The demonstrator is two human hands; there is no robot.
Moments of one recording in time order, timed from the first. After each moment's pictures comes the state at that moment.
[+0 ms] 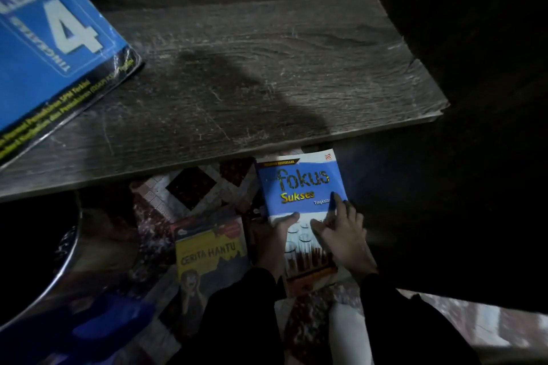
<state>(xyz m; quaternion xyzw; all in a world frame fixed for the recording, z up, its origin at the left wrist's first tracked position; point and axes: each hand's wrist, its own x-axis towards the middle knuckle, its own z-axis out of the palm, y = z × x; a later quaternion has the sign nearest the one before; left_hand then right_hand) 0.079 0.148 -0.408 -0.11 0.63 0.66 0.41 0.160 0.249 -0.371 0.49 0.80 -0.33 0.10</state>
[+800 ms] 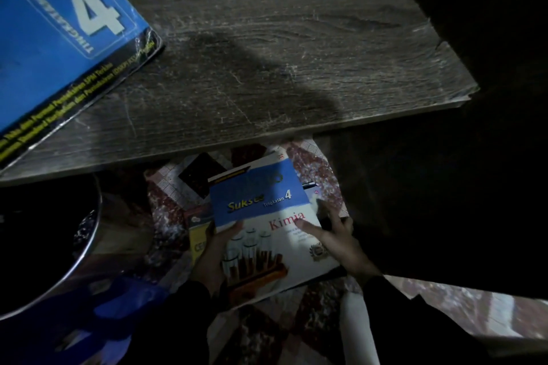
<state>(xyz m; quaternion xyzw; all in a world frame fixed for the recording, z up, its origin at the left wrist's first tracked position) 0.028 0.015 -0.437 -0.16 0.56 0.63 0.51 0.162 0.219 -0.367 0.50 0.65 -0.56 0.15</state>
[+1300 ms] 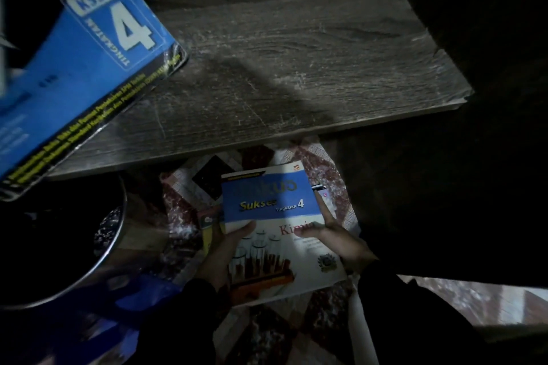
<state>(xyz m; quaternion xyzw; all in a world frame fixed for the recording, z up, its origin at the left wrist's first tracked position) 0.023 0.021 -0.384 -0.13 0.64 0.59 0.47 0.145 0.210 -0.370 0.39 0.59 -0.69 0.16</state>
